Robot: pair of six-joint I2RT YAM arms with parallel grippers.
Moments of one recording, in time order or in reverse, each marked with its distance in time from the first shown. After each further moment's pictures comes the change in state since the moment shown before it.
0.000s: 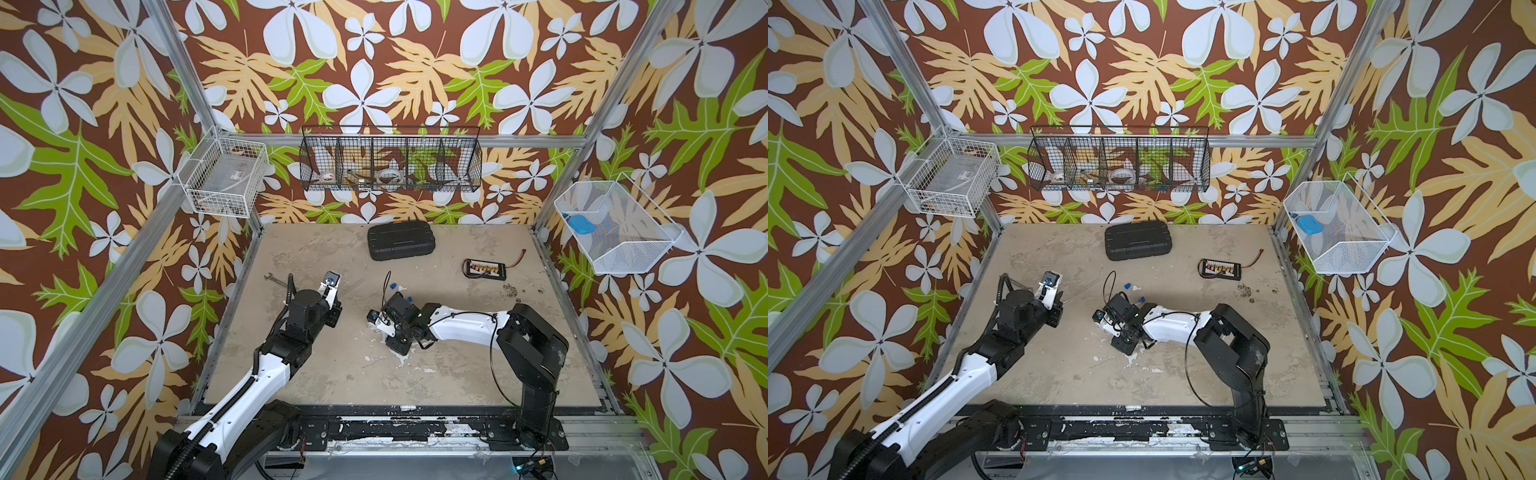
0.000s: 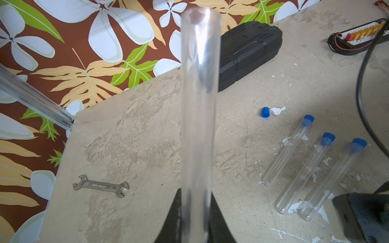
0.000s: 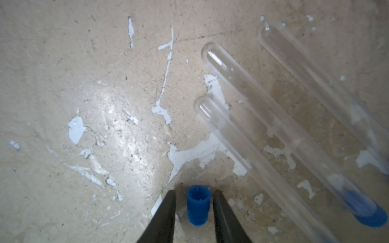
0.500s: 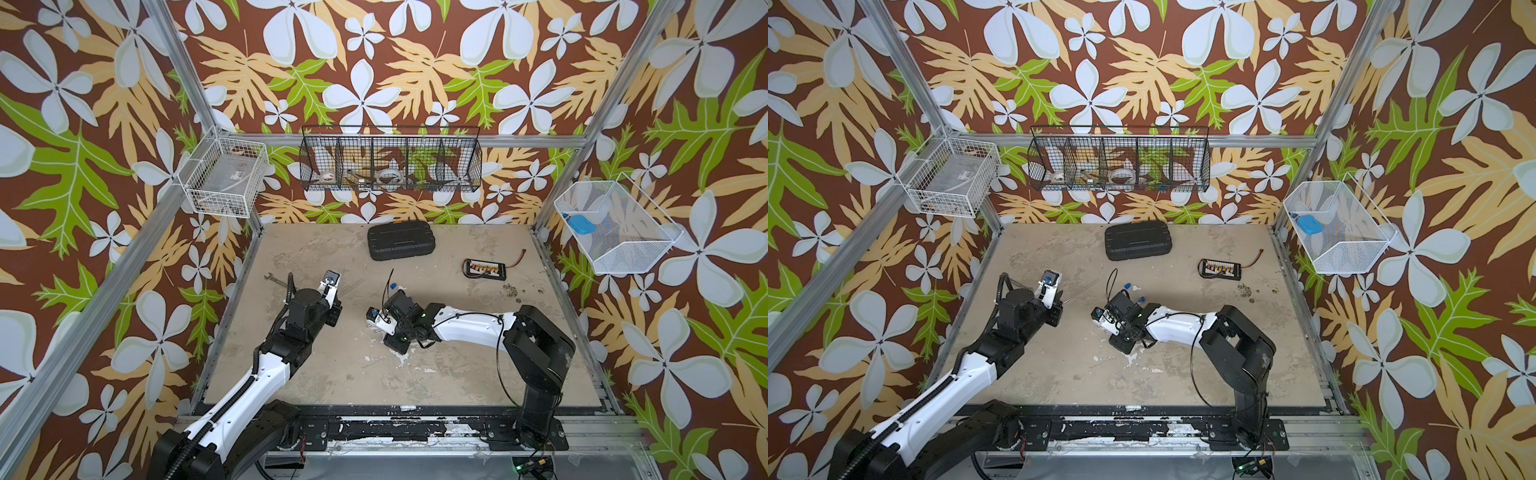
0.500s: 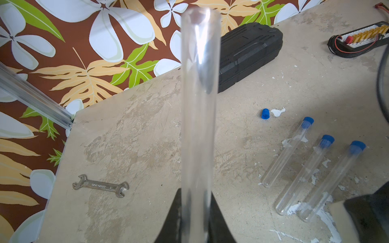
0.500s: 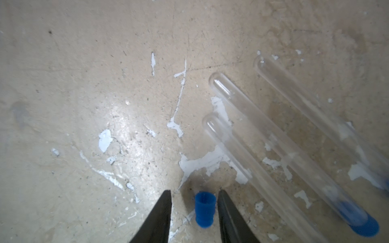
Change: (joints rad) left arm 0.000 0.004 0.011 -0.005 -0.002 -0.001; right arm -0.006 -0.034 -0.026 0.060 -0.052 0.000
